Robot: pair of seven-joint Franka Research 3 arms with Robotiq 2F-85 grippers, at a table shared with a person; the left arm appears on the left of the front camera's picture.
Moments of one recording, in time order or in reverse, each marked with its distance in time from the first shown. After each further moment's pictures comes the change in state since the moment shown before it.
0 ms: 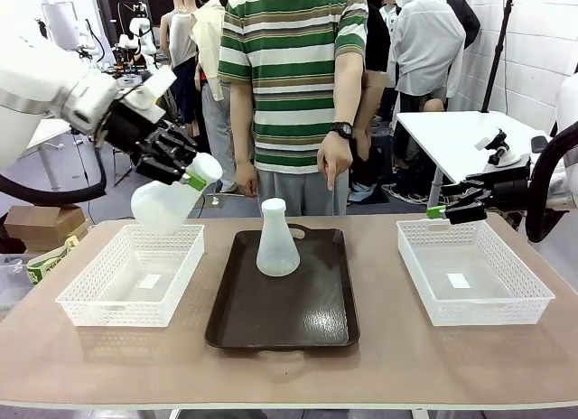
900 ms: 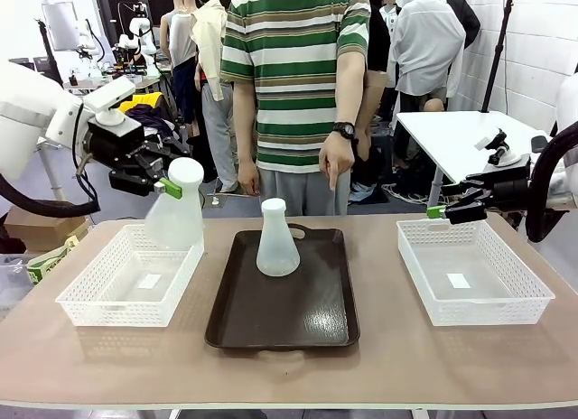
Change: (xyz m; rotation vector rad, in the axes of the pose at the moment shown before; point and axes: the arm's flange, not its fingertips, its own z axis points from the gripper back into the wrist) left arm -0.054 0.006 -0.012 -0.311 -0.422 -0.165; right arm 0.000 0.000 0.000 0.000 0.000 0.000
